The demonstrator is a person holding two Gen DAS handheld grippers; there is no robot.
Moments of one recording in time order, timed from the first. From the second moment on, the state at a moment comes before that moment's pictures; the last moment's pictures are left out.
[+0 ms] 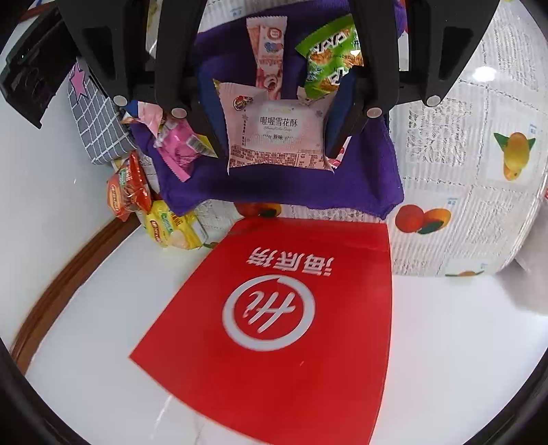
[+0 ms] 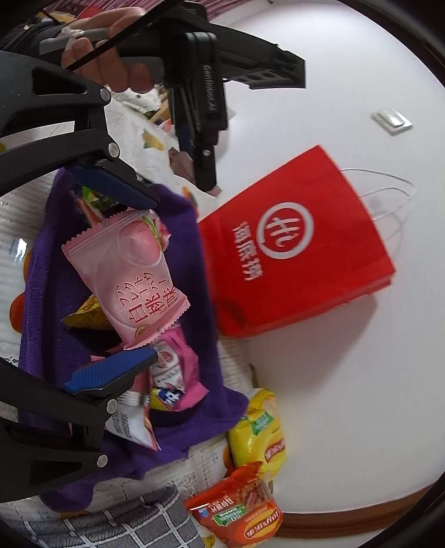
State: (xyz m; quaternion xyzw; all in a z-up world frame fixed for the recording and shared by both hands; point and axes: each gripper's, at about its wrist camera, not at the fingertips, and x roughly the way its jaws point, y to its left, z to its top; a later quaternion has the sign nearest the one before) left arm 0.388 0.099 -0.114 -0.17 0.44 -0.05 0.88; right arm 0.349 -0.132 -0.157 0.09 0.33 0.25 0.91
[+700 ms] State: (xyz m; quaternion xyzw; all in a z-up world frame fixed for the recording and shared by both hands) left arm 0.406 0.101 -0.153 -0.19 0.48 -0.05 0.85; right arm 0.359 -0.130 -0.174 0.09 0.36 0.23 0.90
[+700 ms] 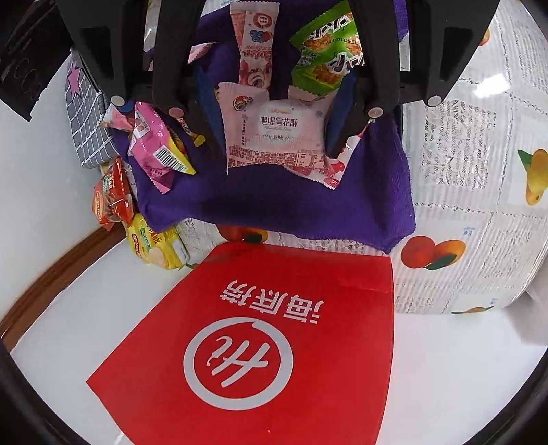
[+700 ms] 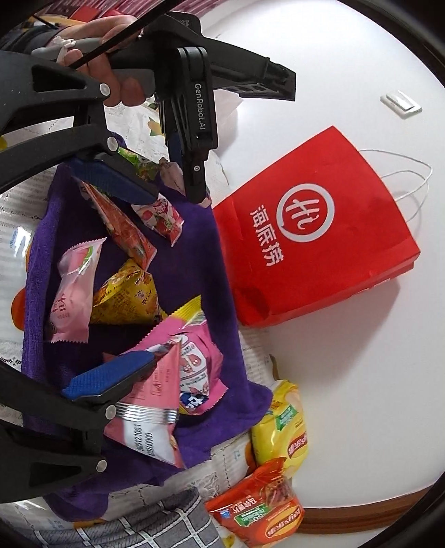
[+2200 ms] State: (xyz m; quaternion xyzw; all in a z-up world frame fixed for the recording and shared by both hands) left arm 0.388 0.084 -0.112 -0.19 0.46 -0.12 0.86; right arm 0.310 -0.144 -0.159 0.09 0.29 0.24 0.92
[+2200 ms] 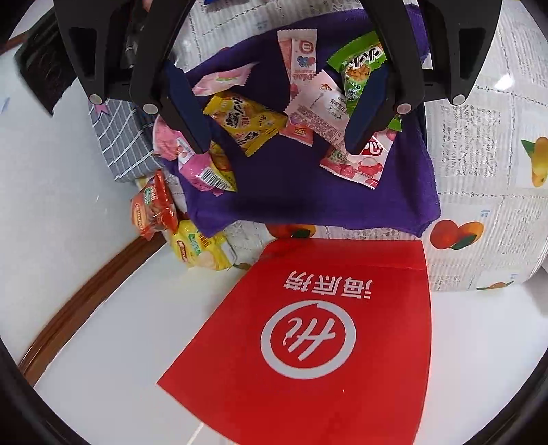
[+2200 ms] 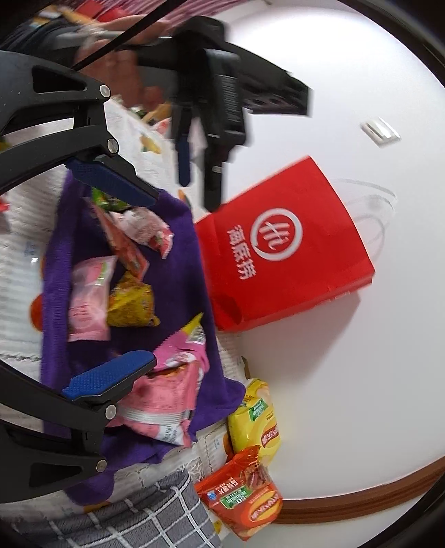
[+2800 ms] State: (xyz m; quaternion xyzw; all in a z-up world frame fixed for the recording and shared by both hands) left arm 0.342 0.046 -0.061 -0.12 0.42 -0.16 0.88; right arm 0.230 -0.150 -0.195 -0.02 0.38 0.27 0.88
